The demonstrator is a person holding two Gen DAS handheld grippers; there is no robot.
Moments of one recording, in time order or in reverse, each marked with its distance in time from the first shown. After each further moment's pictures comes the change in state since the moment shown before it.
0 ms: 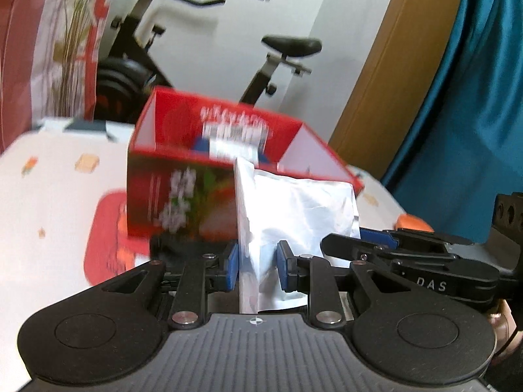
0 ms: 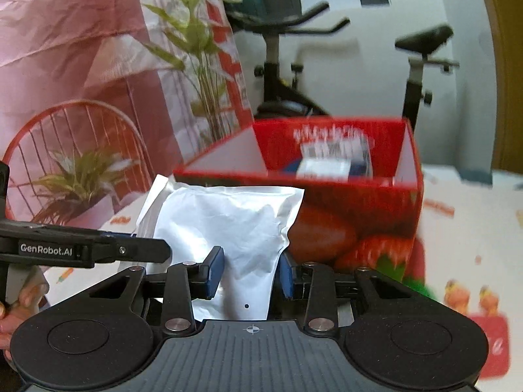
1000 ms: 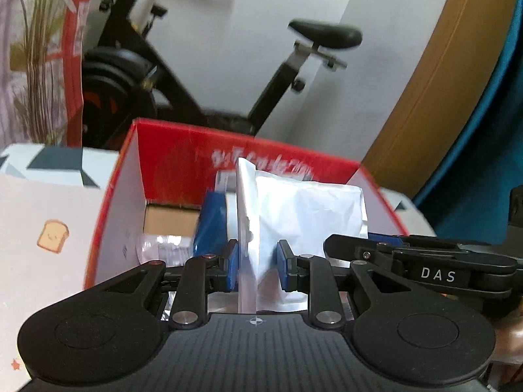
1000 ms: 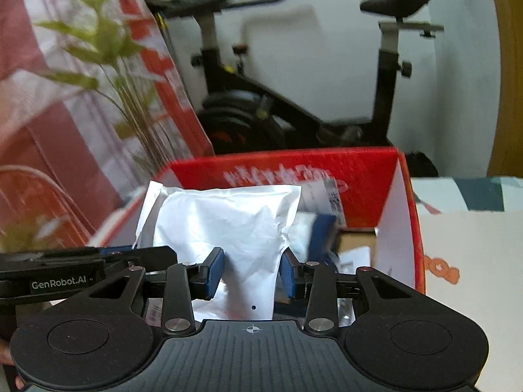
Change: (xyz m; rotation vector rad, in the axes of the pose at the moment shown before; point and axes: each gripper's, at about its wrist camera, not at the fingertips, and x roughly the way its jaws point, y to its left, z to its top) left arm 0.141 0.040 0.122 -0.034 0.096 0.034; right arm 0.143 -0.086 0.116 0.178 0.156 -0.098
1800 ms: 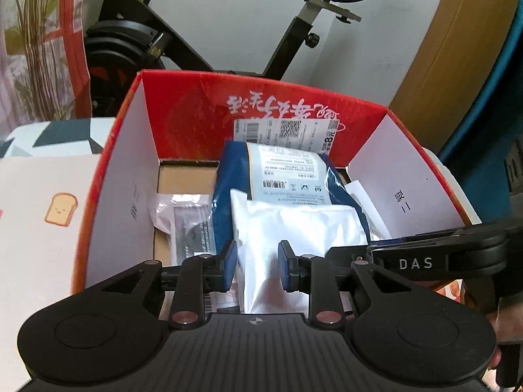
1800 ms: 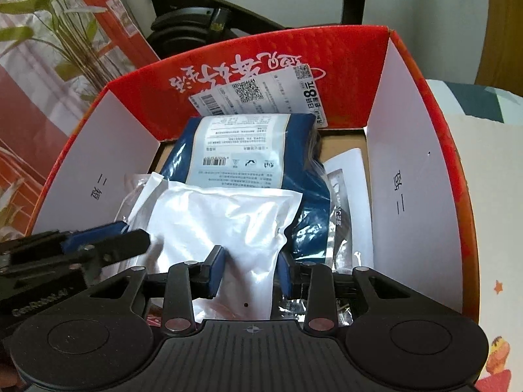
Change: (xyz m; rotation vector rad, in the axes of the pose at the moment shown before) left arm 0.019 0.006 -0.019 0.059 0.146 0.084; right arm 0.053 -0.007 -0.024 0.126 0.302 -0.105
